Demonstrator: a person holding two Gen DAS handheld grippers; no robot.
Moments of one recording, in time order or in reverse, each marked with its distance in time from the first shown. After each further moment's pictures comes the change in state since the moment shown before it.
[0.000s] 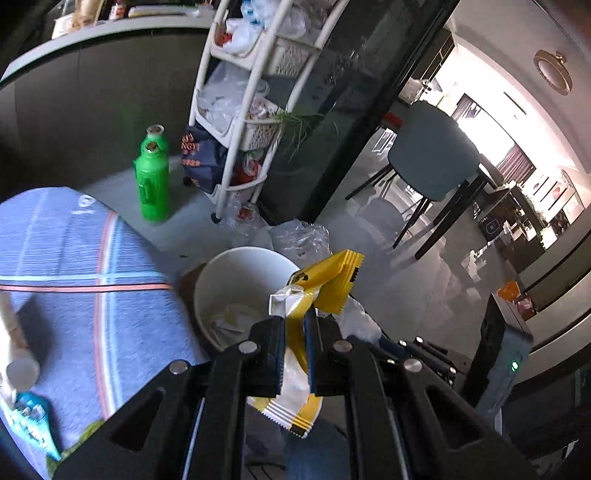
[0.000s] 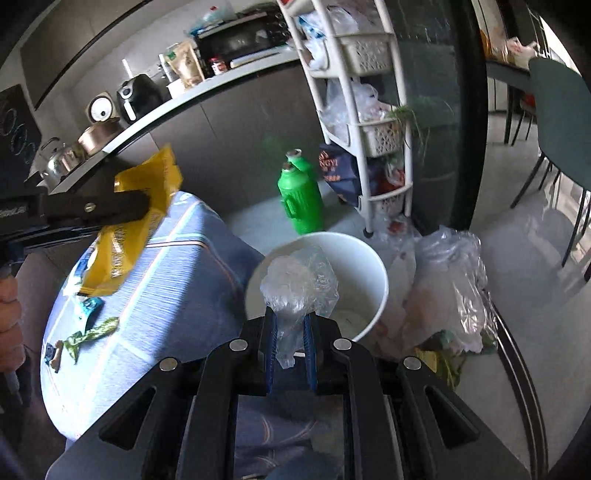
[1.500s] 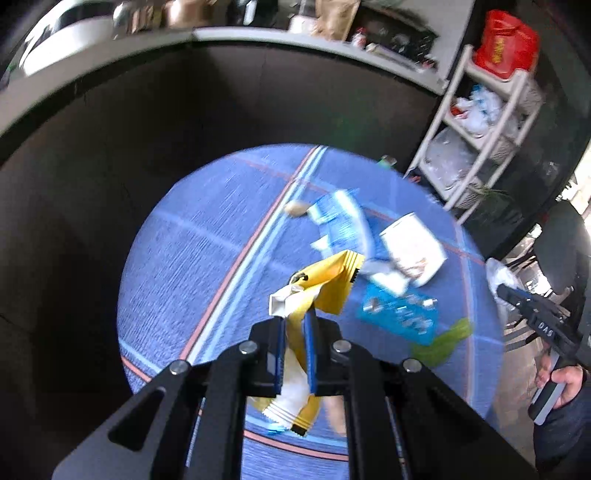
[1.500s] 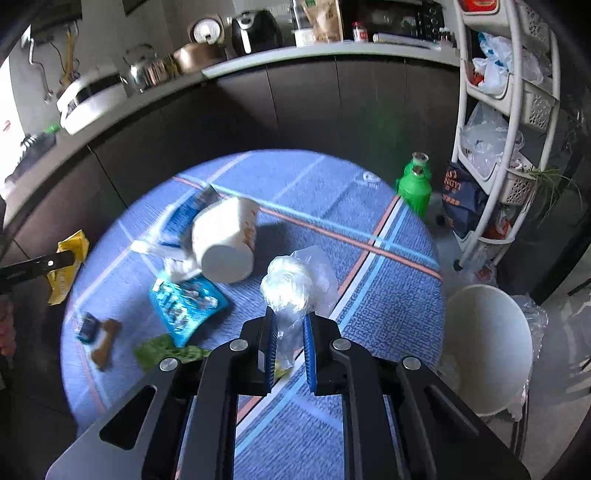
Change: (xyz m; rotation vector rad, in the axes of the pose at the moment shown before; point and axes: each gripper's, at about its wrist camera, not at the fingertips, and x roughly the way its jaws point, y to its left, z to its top) left arm -0.268 0.262 -0.170 -0.368 -0.205 0.514; right arm 0.045 0.236 0.018 -0.362 0.090 0.191
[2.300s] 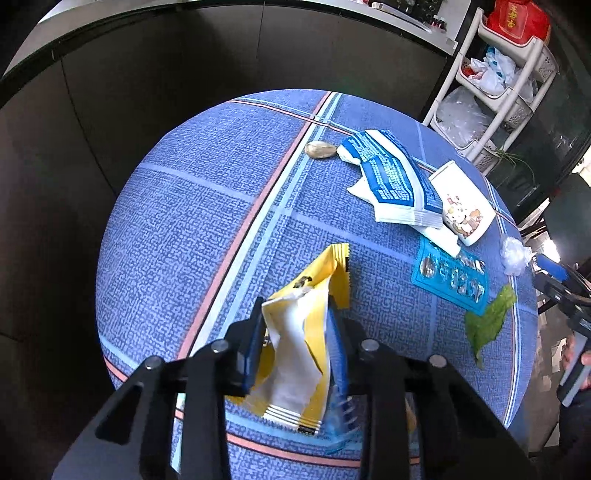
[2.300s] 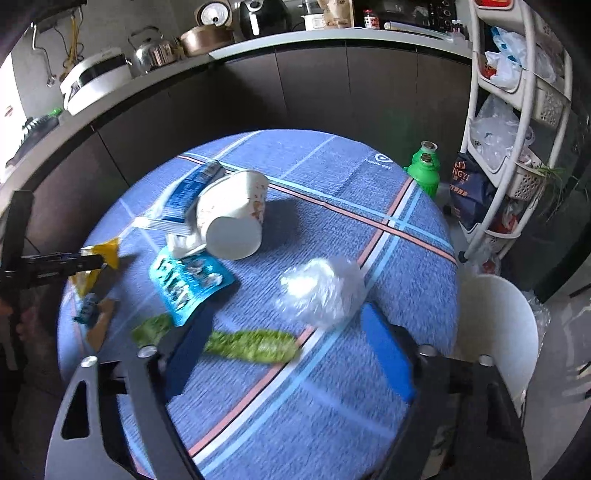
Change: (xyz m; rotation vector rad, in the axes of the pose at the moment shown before) left arm 0.076 0.032 -0.016 0.023 0.172 0.022; right arm 0.041 0.006 -0.007 -0.035 0.104 -0.026
